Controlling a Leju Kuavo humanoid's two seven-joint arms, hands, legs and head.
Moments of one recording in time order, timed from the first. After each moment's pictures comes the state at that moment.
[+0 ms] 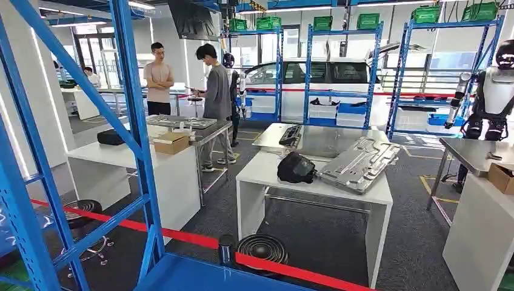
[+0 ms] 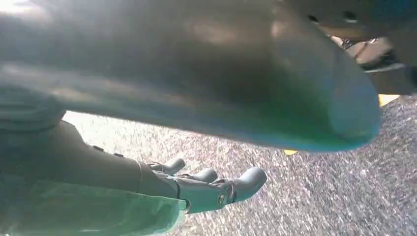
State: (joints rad) left arm -0.25 0.13 -0.34 -1.33 -0.82 -0.14 -0.09; right arm 0.00 -0.15 -0.17 -0.17 0.87 0.21 -0.24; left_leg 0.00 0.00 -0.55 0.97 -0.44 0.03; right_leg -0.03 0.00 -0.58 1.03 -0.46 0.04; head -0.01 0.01
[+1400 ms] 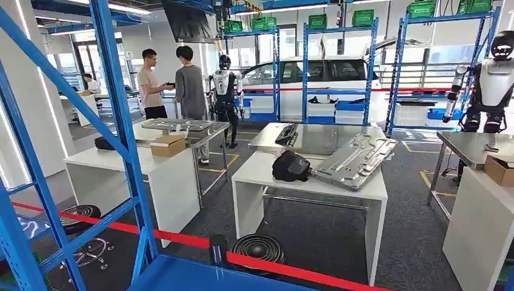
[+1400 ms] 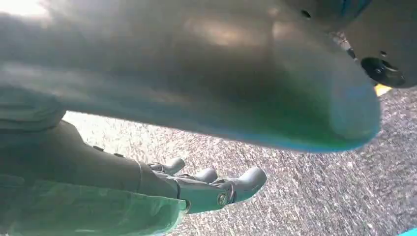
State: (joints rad) left arm -0.27 0.09 -0.34 -1.22 -0.82 -0.16 -0.07; right arm -0.01 -0.13 -0.16 -0.19 0.87 0.22 -0.23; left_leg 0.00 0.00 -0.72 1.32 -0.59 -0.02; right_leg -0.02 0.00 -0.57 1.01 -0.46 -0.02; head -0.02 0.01
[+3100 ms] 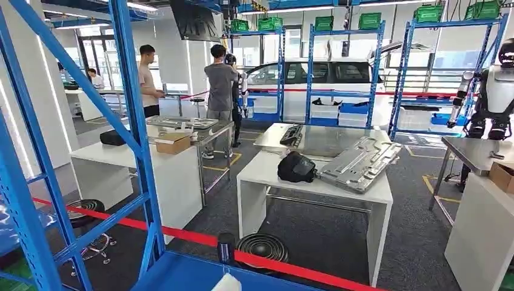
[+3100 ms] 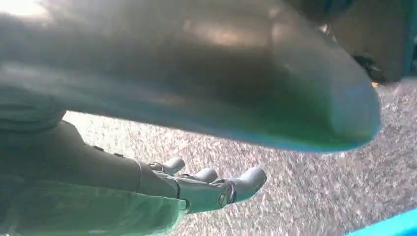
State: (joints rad) left arm -0.19 0.06 -0.25 -1.52 -0.44 -0.14 -0.36; right arm -0.01 -0.14 -0.14 -0.20 0.86 0.19 -0.25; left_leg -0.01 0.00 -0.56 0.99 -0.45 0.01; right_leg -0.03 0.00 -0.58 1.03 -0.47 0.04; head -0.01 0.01
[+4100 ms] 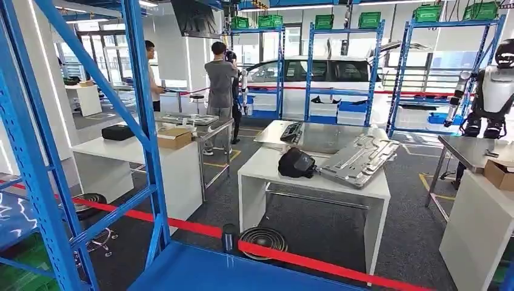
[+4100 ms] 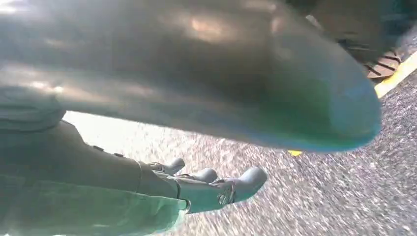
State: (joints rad) left arm -0.24 0.02 -0.65 -1.90 0.54 -0.66 -0.52; right arm 0.01 -0.13 -0.19 -0.22 0.73 0.22 -0.18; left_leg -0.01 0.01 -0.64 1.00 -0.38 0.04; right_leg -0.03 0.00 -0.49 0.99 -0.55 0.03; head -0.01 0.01
